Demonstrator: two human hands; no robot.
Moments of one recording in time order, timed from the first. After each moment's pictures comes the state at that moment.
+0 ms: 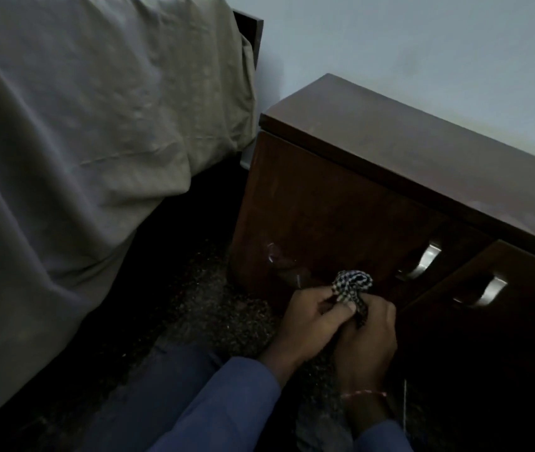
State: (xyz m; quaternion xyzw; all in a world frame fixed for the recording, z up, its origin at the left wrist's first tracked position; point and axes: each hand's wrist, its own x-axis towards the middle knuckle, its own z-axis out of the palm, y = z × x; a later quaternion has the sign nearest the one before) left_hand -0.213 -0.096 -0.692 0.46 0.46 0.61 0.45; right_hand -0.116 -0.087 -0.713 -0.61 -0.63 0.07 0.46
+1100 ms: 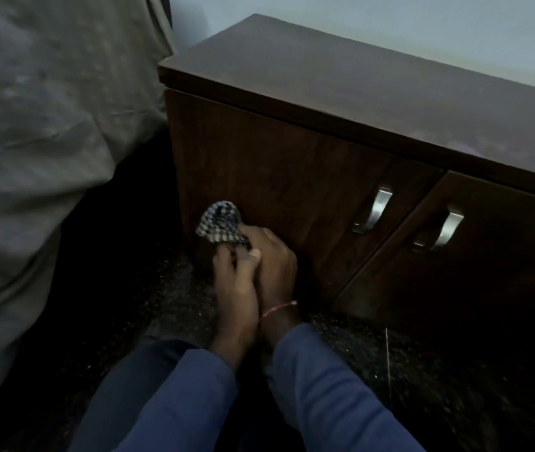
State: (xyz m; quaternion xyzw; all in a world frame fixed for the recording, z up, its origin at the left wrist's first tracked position) left_hand -0.229 -0.081 -0.735 0.27 0.52 0.71 0.39; right_hand -0.186 -0.044 -0.717 -0.47 -0.77 0.12 0.42
